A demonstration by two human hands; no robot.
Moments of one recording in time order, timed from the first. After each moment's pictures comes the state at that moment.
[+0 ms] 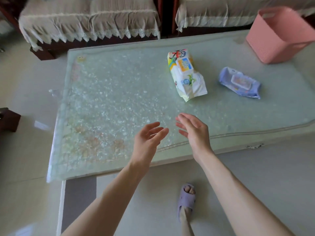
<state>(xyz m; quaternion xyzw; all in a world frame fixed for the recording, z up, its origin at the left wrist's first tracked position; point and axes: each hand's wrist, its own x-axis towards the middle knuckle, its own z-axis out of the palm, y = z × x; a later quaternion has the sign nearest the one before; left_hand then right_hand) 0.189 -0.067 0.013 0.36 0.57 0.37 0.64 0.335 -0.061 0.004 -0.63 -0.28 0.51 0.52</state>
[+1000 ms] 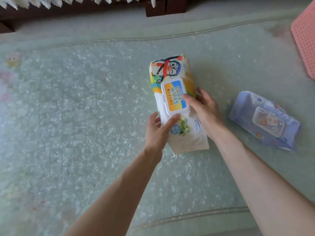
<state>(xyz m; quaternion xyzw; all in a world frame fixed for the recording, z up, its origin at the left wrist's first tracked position) 0.349 0.209 -0.107 0.20 0.63 0.34 0.67 0.491 0.246 -0.110 -0.65 -0.26 0.57 0.43</state>
